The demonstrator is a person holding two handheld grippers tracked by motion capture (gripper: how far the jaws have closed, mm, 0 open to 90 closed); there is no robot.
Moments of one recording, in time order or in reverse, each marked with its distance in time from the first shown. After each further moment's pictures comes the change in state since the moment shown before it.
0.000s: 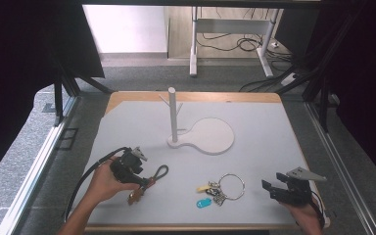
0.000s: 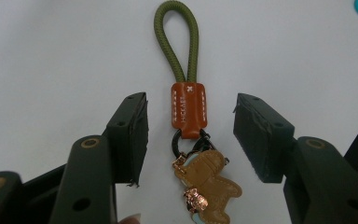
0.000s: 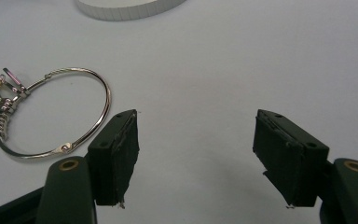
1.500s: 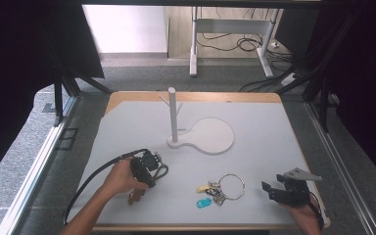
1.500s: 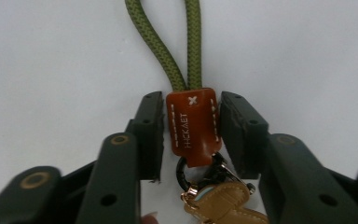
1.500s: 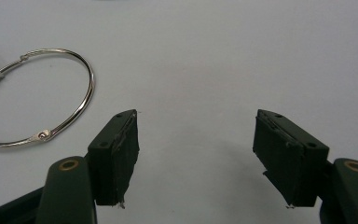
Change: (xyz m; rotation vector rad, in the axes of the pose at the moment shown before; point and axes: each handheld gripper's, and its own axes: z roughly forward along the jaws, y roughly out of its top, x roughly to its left) left arm -0.003 0.032 0.047 0.268 0.022 0.119; right arm 0.000 -0.005 0.007 0.051 -0.042 -0.017
